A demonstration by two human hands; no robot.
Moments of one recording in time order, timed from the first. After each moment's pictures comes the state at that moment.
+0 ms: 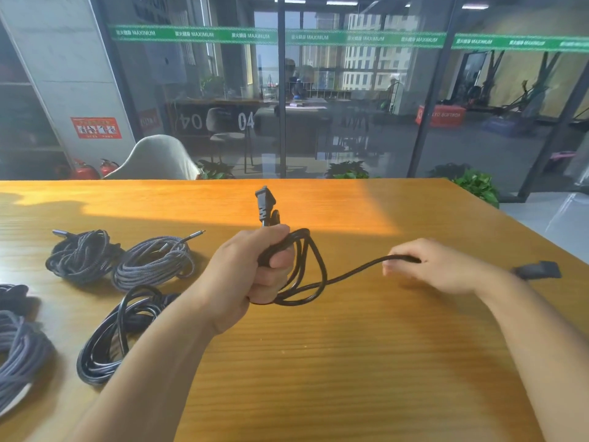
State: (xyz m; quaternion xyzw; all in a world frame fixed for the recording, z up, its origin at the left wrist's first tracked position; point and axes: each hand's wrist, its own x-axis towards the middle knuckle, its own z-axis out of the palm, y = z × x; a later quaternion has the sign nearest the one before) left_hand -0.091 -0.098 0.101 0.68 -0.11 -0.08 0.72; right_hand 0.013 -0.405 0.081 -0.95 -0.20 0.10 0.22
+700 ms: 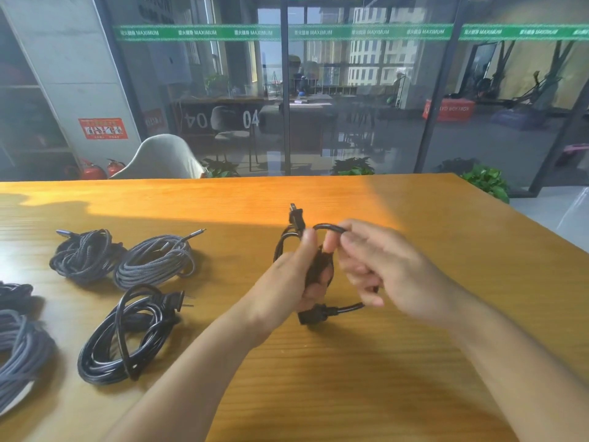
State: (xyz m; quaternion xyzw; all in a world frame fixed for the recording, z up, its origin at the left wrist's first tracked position) left_hand -0.077 -0.140 0.072 0.75 -0.11 -0.06 0.65; right_hand -0.057 -0.326 0.098 -0.70 -0.32 0.14 0.63
